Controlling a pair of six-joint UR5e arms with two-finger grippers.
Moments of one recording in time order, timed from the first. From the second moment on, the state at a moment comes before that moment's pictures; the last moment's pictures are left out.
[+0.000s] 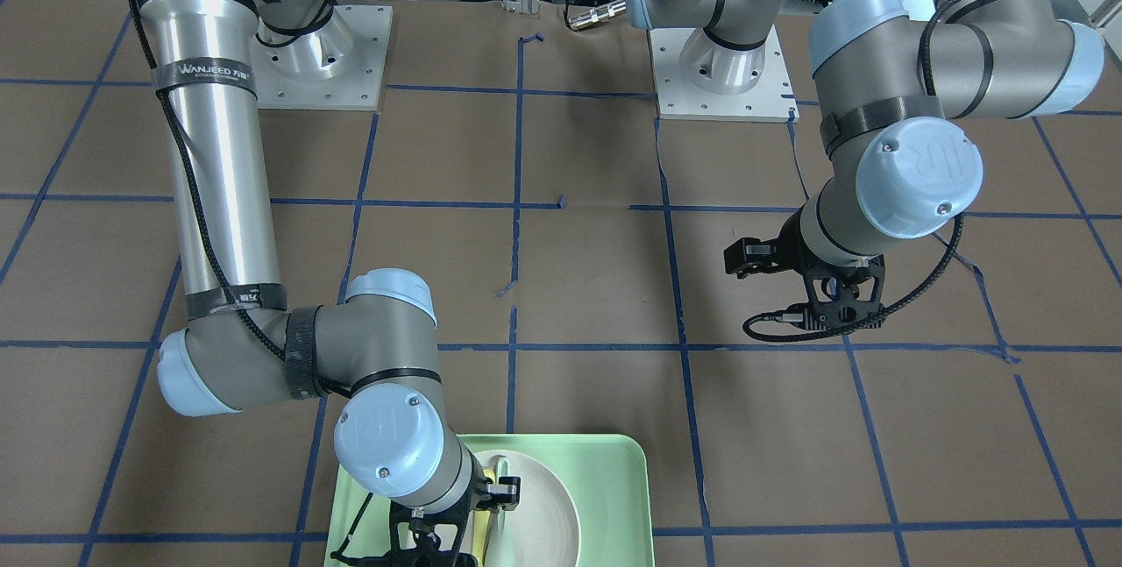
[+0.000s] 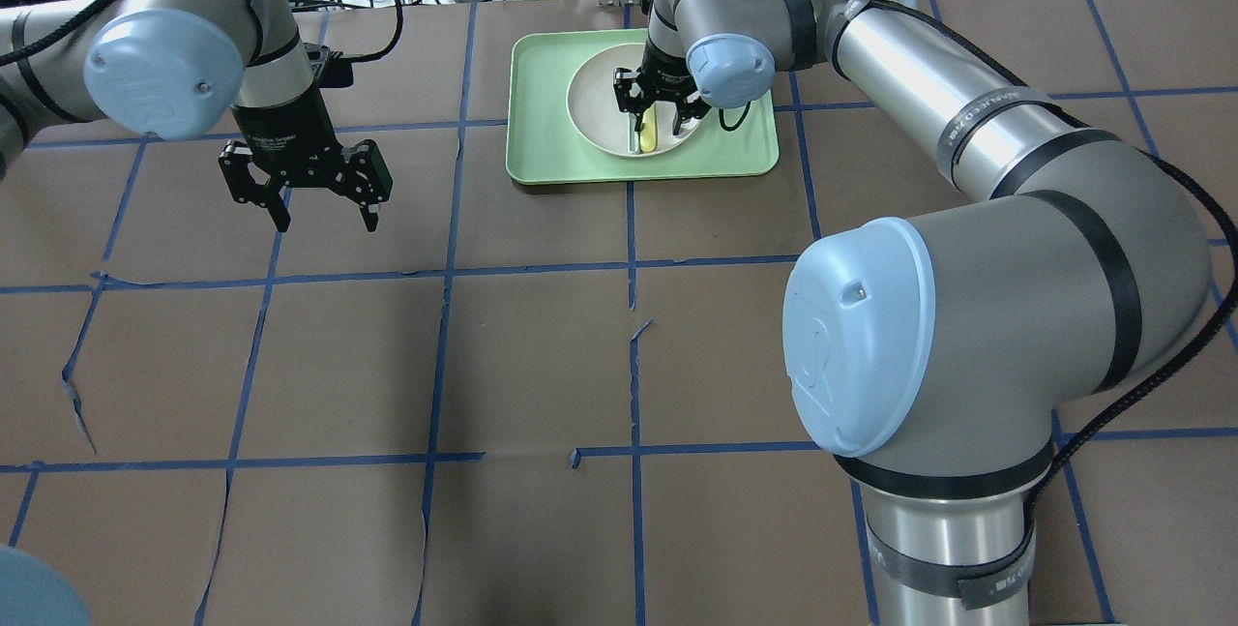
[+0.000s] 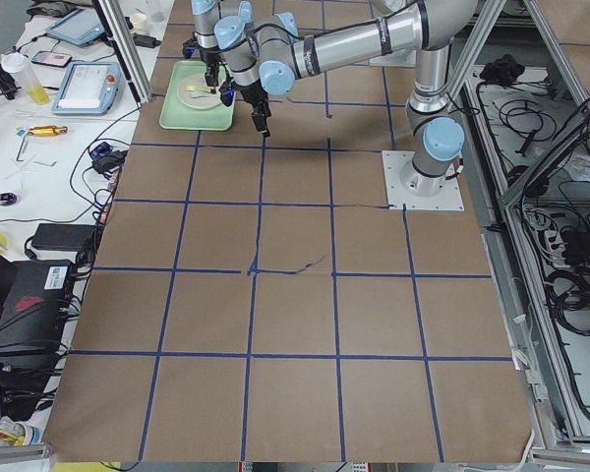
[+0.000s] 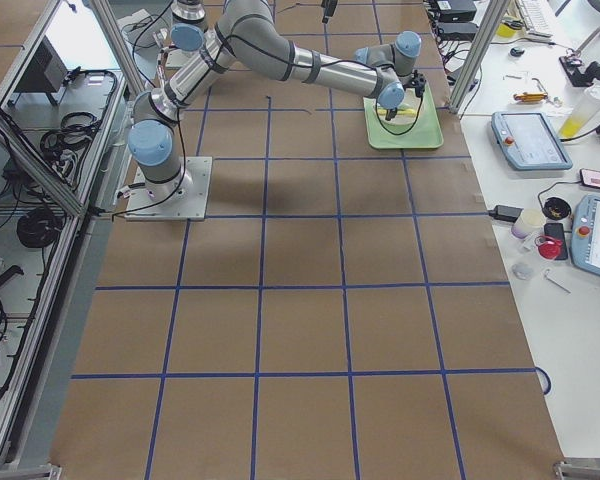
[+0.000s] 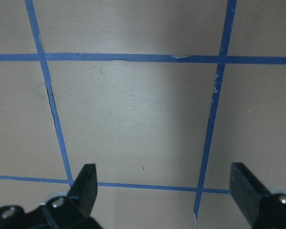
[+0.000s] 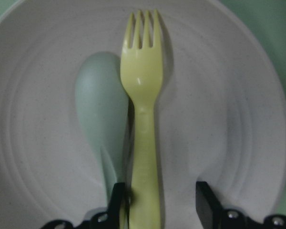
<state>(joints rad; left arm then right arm) -1.48 -1.85 -1.59 -1.53 1.68 0.05 1.77 -0.68 1.07 -2.03 -1.43 0.27</state>
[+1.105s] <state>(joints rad) -1.46 -1.85 -1.60 -1.53 1.68 0.08 1.77 -0.69 1.09 -2.03 -1.45 0.26</state>
